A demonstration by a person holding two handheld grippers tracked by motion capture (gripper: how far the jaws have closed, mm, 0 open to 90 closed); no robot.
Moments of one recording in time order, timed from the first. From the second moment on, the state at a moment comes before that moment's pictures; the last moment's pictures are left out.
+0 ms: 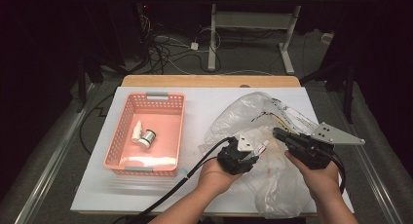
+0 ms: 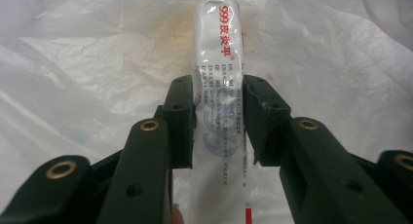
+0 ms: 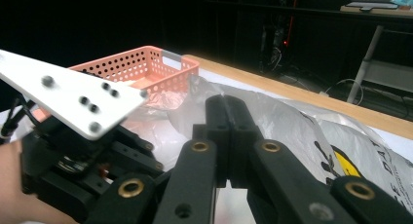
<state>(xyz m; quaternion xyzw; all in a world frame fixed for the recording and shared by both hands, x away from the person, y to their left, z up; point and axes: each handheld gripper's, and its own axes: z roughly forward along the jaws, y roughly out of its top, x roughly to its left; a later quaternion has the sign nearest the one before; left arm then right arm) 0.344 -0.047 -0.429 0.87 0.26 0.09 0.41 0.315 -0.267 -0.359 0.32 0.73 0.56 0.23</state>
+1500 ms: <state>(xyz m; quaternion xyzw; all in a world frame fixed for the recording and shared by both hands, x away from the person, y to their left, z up) 0.333 -0.037 -0.443 0.87 0.25 0.07 0.43 0.317 -0.275 -0.364 0.32 0.73 0.56 0.22</state>
